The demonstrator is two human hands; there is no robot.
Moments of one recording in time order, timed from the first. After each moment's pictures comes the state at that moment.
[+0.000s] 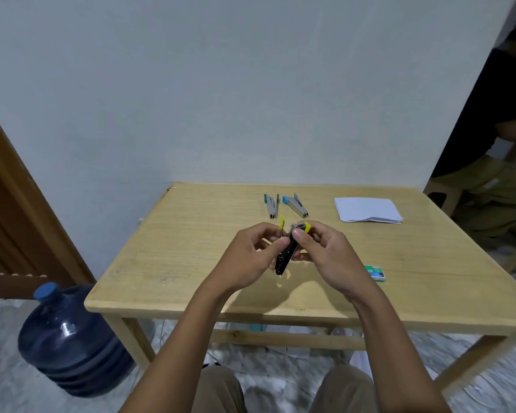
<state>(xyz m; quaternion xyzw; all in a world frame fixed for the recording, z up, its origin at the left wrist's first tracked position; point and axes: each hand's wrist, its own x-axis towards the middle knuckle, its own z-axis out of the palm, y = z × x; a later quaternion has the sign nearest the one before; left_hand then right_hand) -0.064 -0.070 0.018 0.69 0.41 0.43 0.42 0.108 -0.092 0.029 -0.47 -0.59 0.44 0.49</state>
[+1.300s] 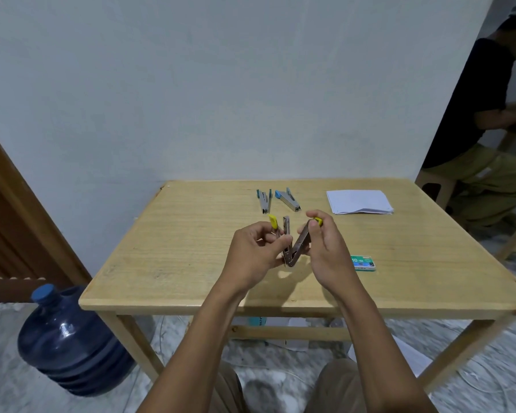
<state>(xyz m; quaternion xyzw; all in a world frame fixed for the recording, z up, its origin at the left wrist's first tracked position) -0.028 -0.085 0.017 0.54 0.44 0.51 0.51 0.115 -0.091 0.004 -0.54 -0.57 0.29 0.54</state>
